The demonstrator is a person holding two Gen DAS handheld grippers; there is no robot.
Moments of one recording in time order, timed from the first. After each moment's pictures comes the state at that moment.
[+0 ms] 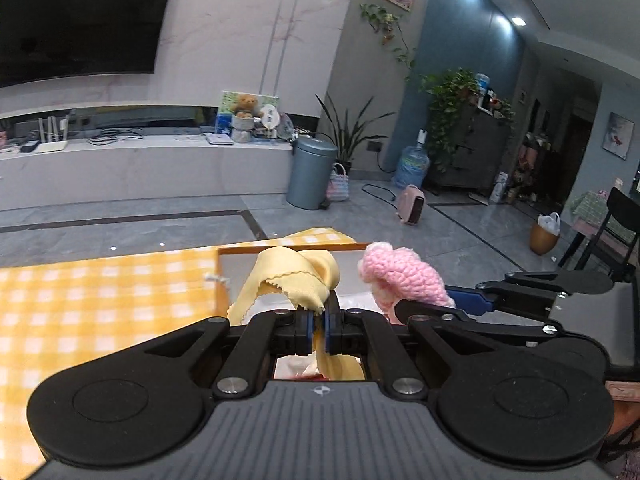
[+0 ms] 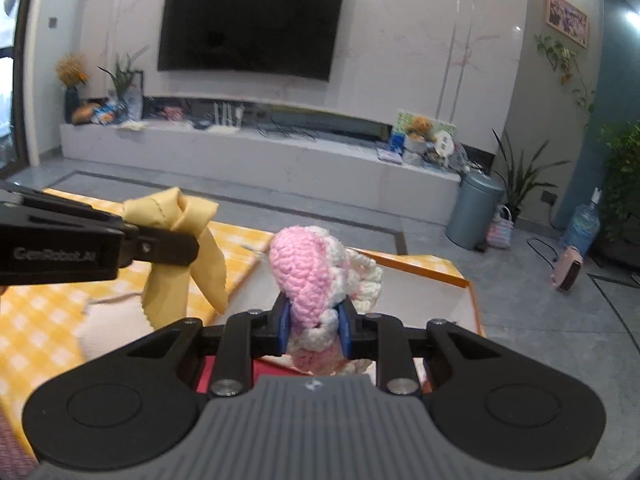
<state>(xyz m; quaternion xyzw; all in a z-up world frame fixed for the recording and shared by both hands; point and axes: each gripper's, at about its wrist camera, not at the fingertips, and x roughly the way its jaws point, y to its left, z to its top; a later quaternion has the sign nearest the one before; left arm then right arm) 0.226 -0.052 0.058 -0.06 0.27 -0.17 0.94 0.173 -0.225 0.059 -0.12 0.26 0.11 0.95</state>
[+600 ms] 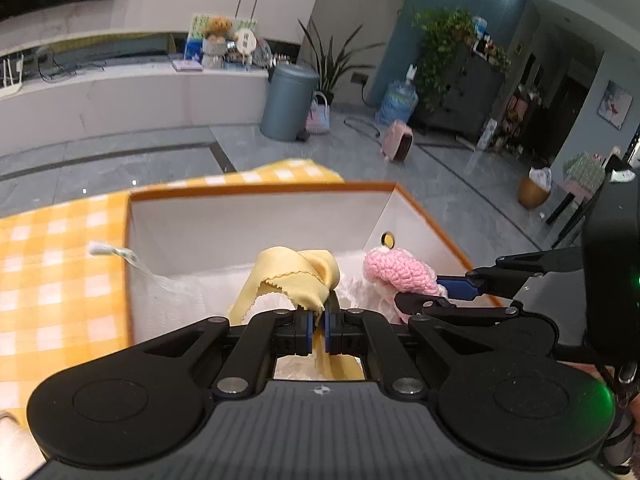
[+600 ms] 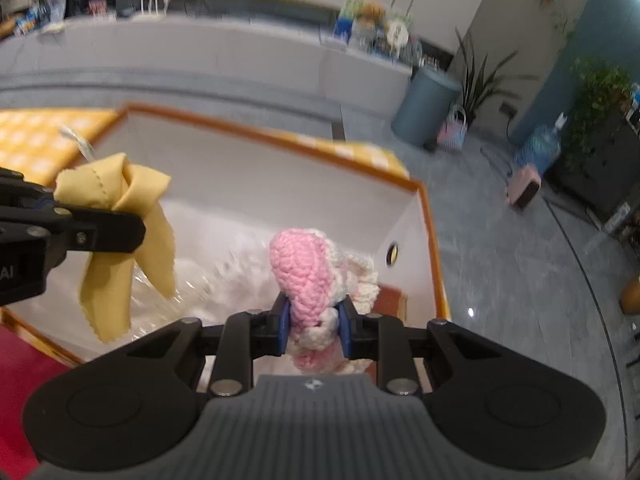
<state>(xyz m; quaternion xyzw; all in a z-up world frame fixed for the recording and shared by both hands) 0.334 -0.094 -0.030 -0.07 0.37 -0.22 0.90 0.311 -0.280 -0.027 -0.17 0.42 0.01 0.89</state>
